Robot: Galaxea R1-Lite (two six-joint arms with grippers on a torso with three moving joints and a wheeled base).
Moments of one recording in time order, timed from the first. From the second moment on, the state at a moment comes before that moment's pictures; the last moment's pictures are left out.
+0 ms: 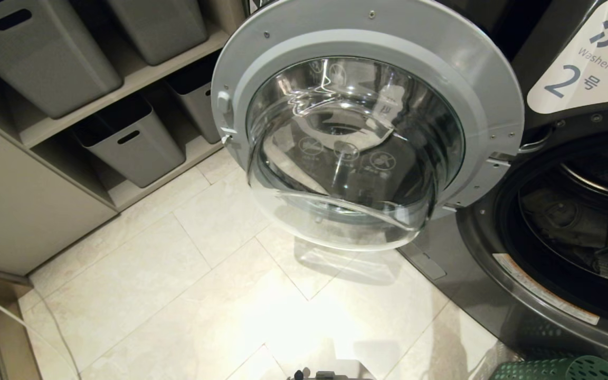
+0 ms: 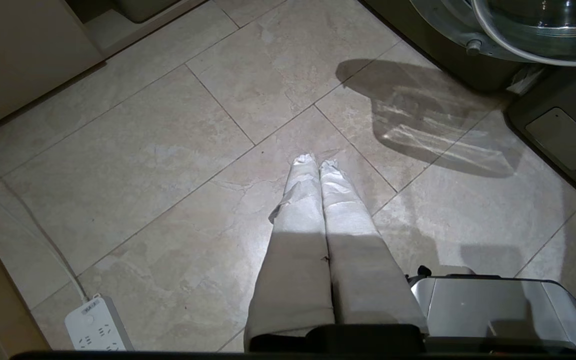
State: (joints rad) left arm 0.00 0.00 0.00 -0.01 0.00 -0.03; right arm -0.45 1.80 -0.85 -0.54 -0.33 -0.12
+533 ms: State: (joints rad) left arm 0.00 0.00 0.00 -0.01 0.00 -0.03; right arm -0.45 1.56 -0.68 -0.55 -0.35 -0.18
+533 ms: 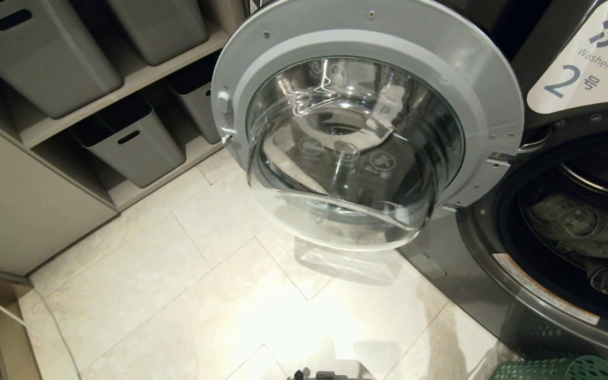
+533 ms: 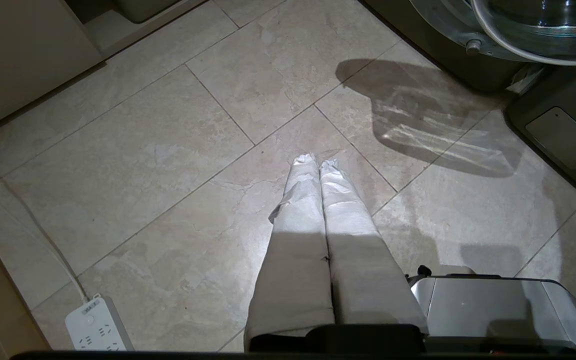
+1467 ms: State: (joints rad) left arm 0.00 0.00 0.00 -0.01 0.00 -0.03; right arm -0.43 1.31 -0.40 -0.53 -0.32 -0.26
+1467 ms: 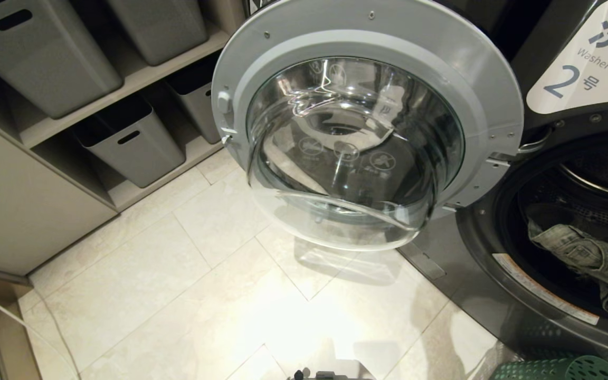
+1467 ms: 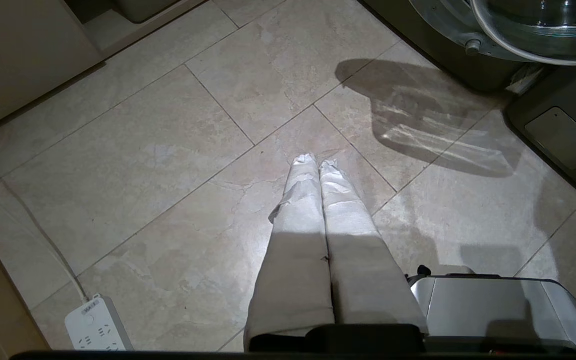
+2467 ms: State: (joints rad) left arm 0.00 0.00 0.00 -0.01 0.00 -0.03; right arm -0.39 0.72 -0.28 -0.28 -0.35 -0.27
